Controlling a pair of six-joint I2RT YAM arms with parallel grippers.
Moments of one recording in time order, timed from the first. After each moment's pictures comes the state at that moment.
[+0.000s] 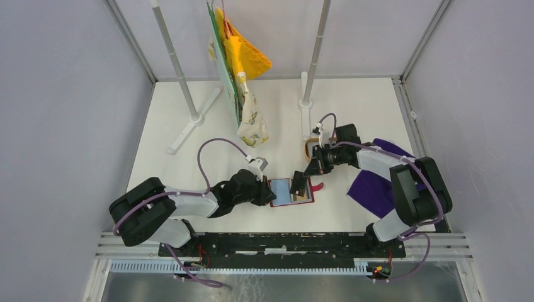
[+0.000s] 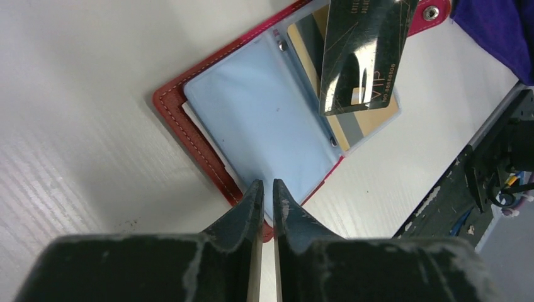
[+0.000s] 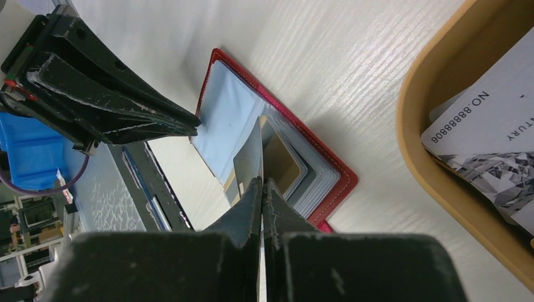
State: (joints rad) left arm -0.92 1.40 0.35 0.46 0.06 -0.65; right arm 0.29 1.55 0.75 -0.20 -0.83 0.09
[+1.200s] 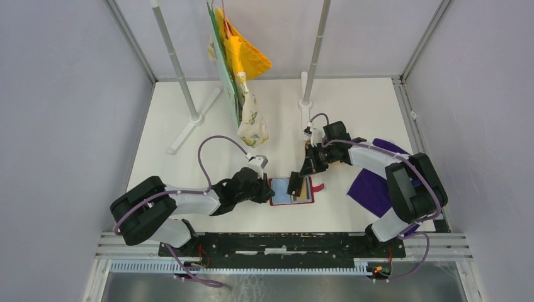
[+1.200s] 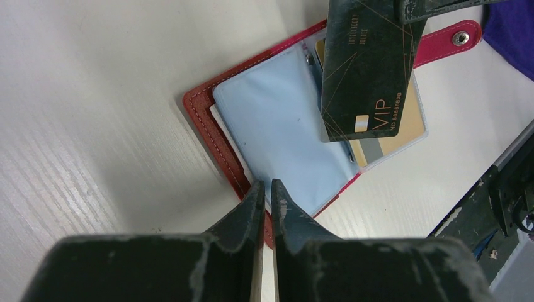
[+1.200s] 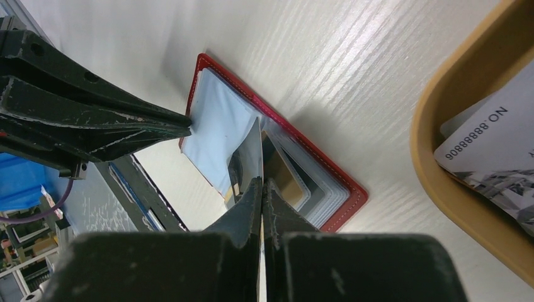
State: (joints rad) left arm -0.92 1.41 0.40 0.39 -0.02 -0.64; right arm 0.39 1.60 0.85 -0.29 -0.67 0.18
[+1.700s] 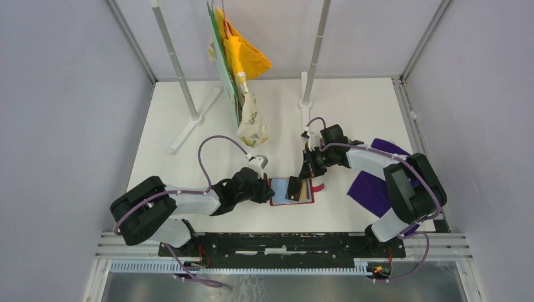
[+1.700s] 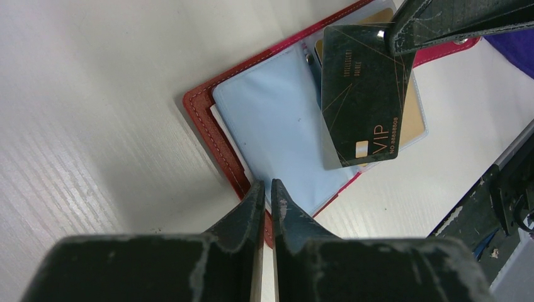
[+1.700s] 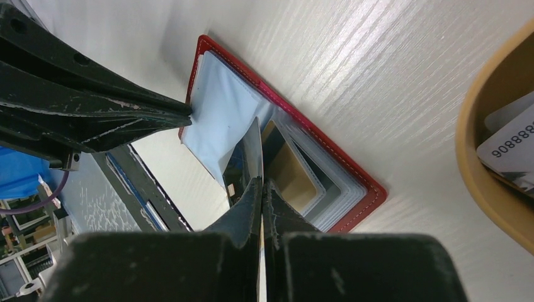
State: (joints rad) left arm -0.92 1.41 0.40 0.39 -0.02 -0.63; right arm 0.42 1.60 0.82 -0.28 -0.67 0.18
